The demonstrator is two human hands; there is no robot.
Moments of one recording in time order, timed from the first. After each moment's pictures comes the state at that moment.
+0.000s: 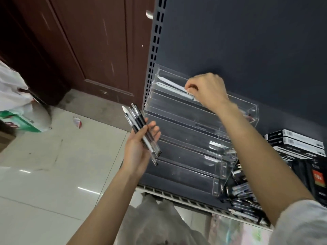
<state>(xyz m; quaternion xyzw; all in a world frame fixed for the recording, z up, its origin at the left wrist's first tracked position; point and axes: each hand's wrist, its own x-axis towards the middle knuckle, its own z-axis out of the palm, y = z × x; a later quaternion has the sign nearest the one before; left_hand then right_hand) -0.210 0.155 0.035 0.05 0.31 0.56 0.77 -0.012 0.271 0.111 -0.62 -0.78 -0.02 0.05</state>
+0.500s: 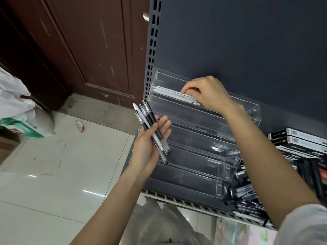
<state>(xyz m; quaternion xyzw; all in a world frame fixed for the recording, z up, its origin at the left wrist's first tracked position) -0.192 0.166 0.050 0.06 0.32 0.53 0.78 -0.001 0.272 0.110 -0.59 -0.80 0.09 0.09</state>
